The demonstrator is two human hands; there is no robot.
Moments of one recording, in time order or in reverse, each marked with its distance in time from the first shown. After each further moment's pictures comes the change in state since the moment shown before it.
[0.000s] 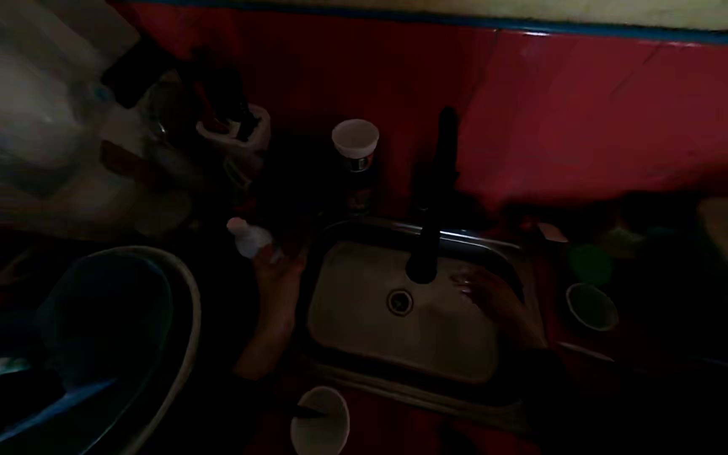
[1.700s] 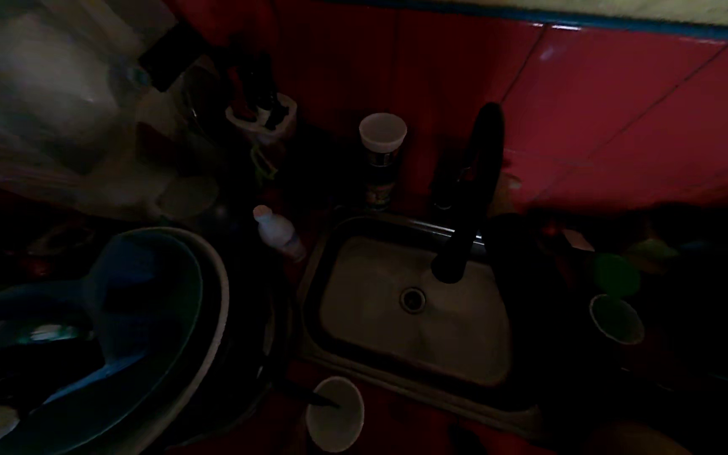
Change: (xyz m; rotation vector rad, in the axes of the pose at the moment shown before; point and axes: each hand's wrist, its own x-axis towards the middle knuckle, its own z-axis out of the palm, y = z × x) left_hand -0.164 -0.147 -0.120 0.550 -0.534 -0.019; right_hand 0.084 -0.178 0.099 0.220 0.457 0.024
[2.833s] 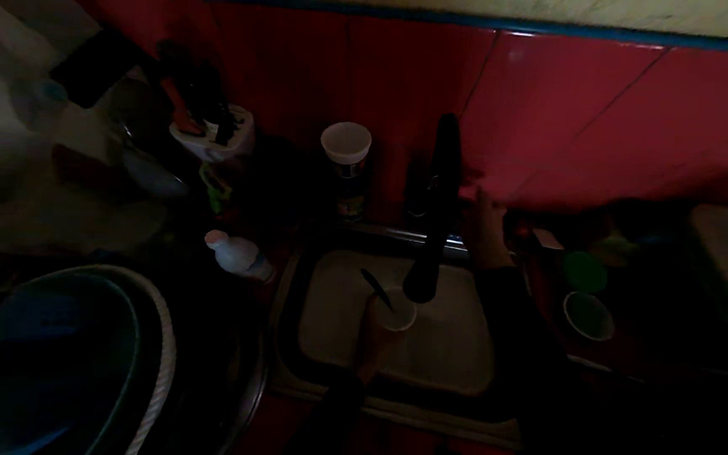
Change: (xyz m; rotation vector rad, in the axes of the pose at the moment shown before) left_hand 0.249 0.088 0.144 -0.249 0.177 0.249; right_hand -0.071 0.040 -0.058 -0.004 -0.149 -0.561
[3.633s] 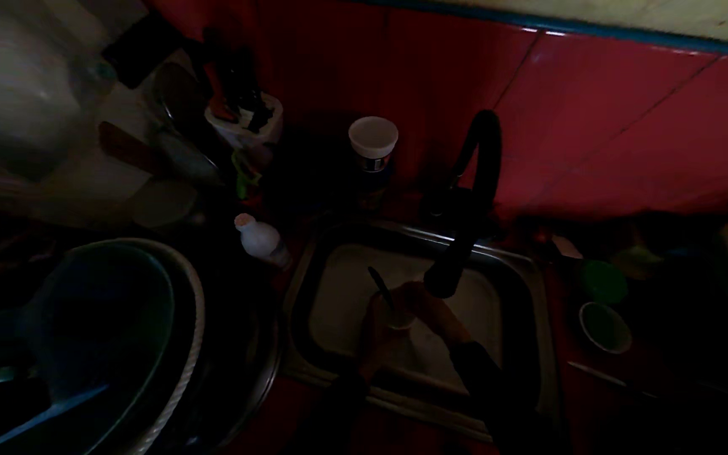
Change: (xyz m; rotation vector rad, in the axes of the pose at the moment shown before) left_hand -0.006 -0.016 -0.016 -0.051 -0.005 0.026; right_hand -0.068 0.124 0.013 -0.502 -0.805 0.403
